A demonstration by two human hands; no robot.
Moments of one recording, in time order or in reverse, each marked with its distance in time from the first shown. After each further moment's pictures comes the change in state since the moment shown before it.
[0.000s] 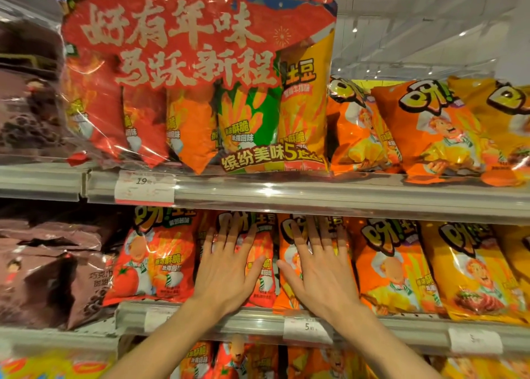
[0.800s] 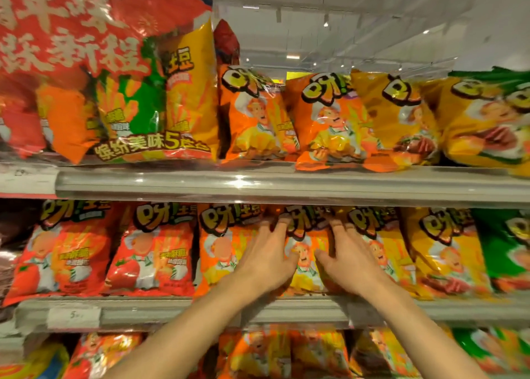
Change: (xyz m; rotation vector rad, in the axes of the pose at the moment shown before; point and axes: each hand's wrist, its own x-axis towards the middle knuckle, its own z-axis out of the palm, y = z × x) left_hand 0.044 0.226 -0.026 -0.481 -0.271 -0.007; right_hand -0.041 0.186 -0.057 0.313 -0.162 0.299
